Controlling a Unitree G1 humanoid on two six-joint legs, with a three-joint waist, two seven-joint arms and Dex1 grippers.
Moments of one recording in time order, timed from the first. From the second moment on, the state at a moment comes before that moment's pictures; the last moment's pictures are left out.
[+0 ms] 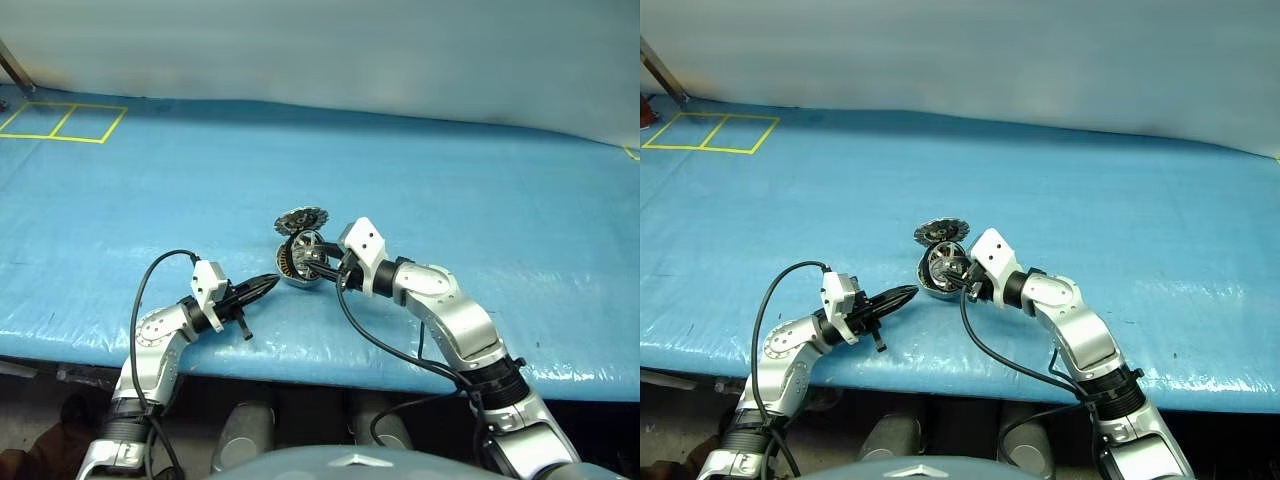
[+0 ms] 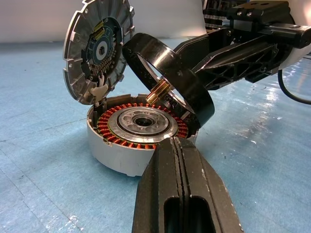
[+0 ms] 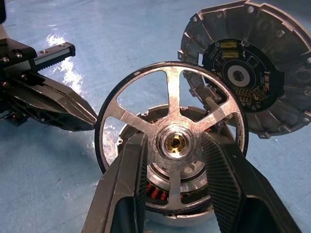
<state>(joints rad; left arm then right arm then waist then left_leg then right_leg) -0.05 0.35 -0.01 0.14 -0.37 -0.06 -1.03 -0.31 -0.34 0.30 -0.21 0.18 0.50 0.65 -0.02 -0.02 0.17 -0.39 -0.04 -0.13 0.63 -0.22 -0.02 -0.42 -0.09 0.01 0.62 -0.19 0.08</state>
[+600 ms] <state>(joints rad) -0.05 0.35 -0.02 0.15 -0.36 -0.08 -1.03 -0.32 -0.31 0.30 -0.19 0.16 0.50 0.62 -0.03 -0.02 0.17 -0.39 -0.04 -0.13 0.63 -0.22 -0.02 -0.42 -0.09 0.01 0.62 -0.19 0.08</state>
